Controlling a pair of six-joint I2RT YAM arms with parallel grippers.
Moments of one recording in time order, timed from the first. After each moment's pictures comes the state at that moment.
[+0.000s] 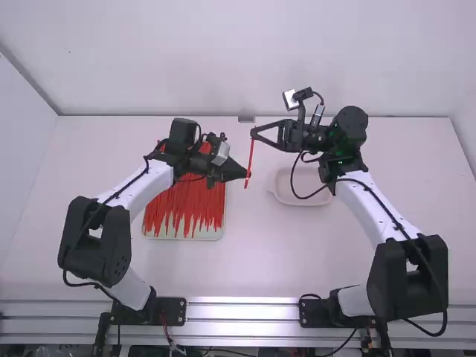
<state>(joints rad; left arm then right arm) -0.22 1.69 1.13 -0.21 1.43 0.75 0.19 1.52 1.07 0.71 -1.33 1.17</state>
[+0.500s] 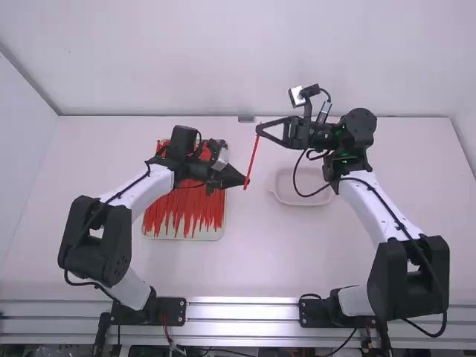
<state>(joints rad) -0.22 1.69 1.07 -0.20 1.43 0.72 0.16 1.52 1.07 0.81 -1.35 1.28</state>
